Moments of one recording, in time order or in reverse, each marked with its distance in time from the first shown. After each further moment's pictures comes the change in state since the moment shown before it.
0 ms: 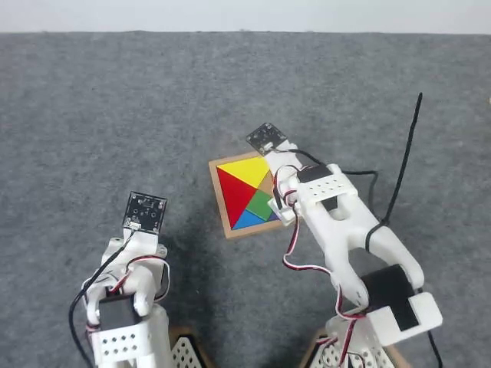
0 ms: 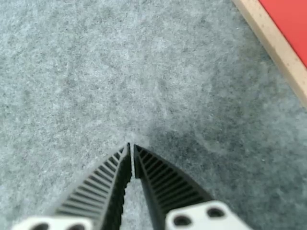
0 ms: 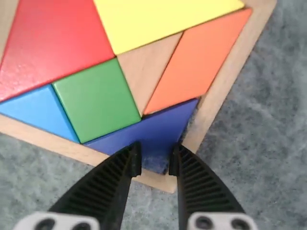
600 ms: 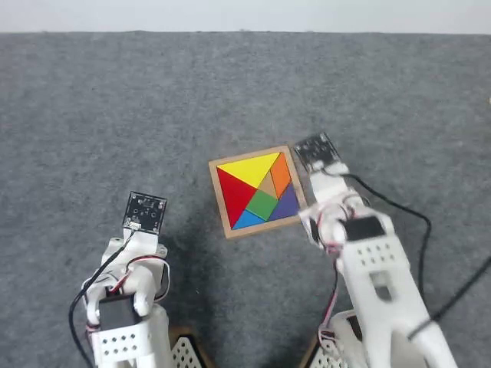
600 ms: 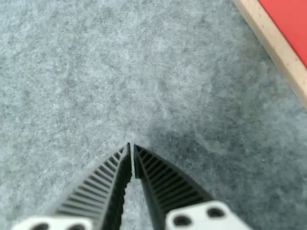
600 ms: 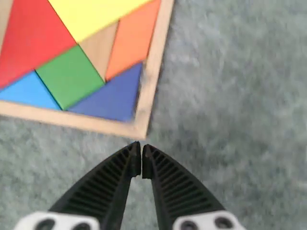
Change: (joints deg) left arm 0.0 0.0 0.0 0.0 0.0; right arm 8.5 -42.7 28.0 -0.1 -3.4
